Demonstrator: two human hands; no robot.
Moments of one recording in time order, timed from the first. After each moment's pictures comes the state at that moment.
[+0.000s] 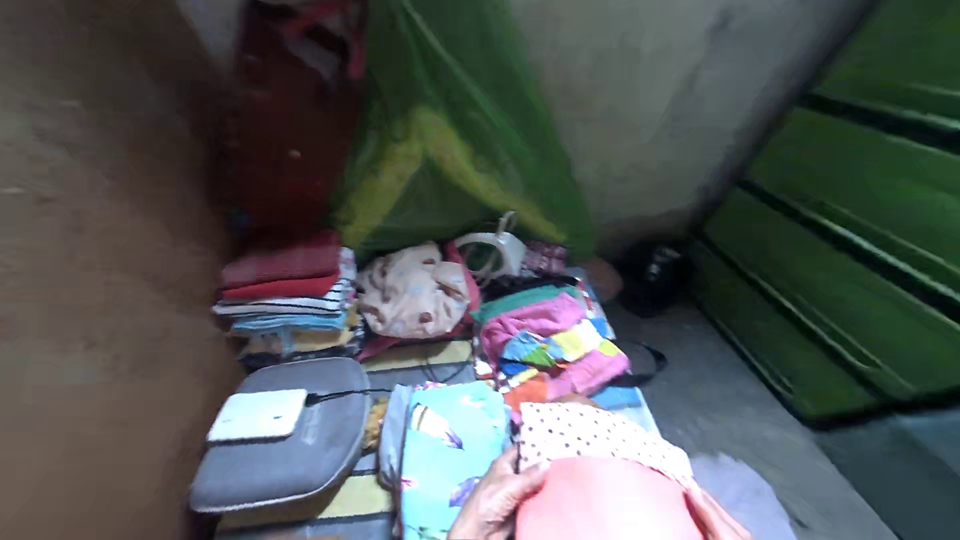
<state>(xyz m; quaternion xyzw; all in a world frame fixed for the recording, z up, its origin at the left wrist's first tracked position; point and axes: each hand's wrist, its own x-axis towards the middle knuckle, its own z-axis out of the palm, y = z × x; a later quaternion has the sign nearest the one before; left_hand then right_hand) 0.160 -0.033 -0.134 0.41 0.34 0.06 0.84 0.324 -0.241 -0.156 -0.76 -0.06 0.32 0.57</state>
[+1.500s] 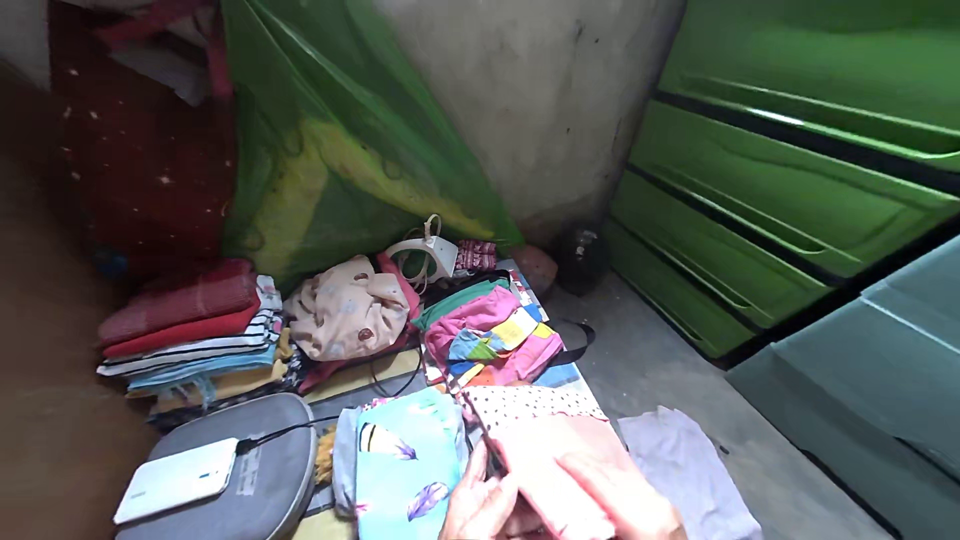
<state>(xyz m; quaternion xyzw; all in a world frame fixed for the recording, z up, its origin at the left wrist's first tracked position) 0.151 -0.078 -0.039 0.38 0.29 0.12 0.87 0.265 -0.210 -0.071 -0.77 -0.47 -0.04 0.43</state>
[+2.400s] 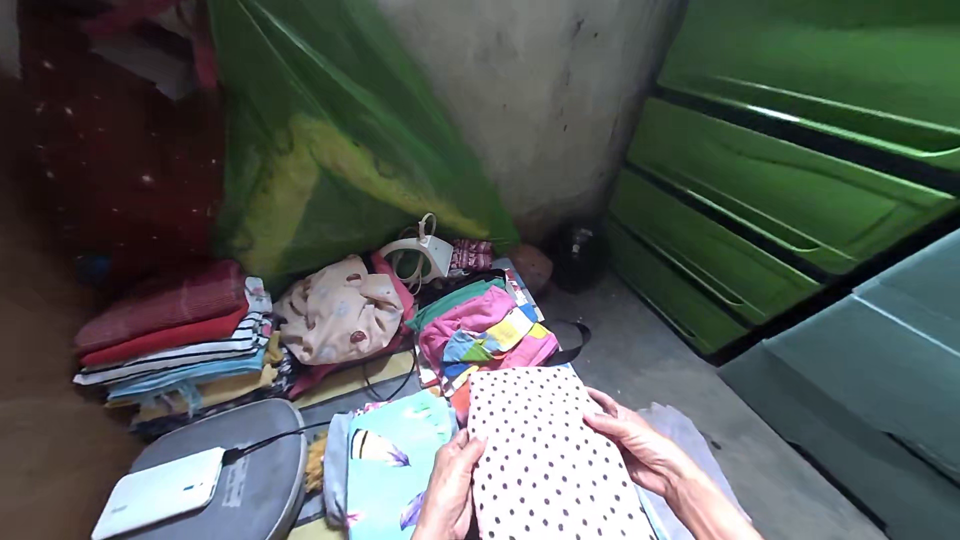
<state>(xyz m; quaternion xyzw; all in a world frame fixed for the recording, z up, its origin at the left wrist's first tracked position) 0.188 -0.034 -0.117 0.39 0.43 0.14 0.80 0.371 -0.199 -0.120 -0.56 0.05 0.50 0.66</state>
